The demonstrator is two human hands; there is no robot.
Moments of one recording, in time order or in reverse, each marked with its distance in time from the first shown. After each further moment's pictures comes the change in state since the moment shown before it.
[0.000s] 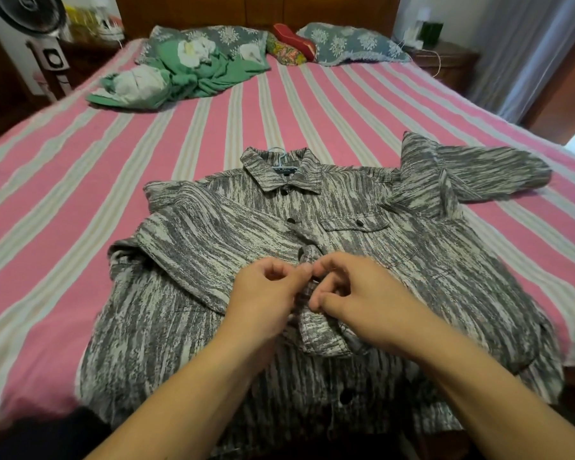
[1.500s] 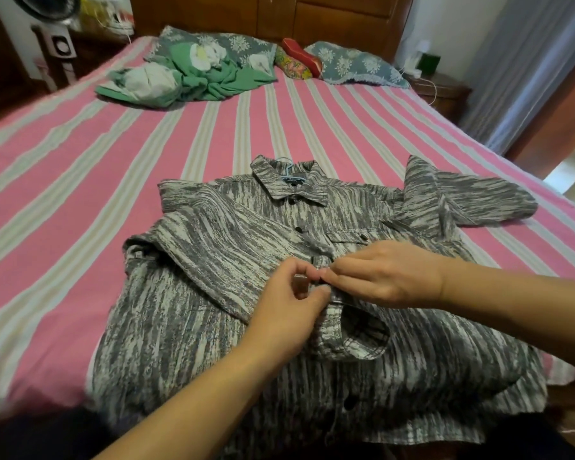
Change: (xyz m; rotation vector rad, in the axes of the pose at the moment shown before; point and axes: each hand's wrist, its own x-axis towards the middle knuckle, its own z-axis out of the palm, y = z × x) left_hand -0.003 -0.009 -0.007 0.090 -0.138 0.147; right_hand 0.061 0.017 -0.057 -1.096 -0.142 -1.337
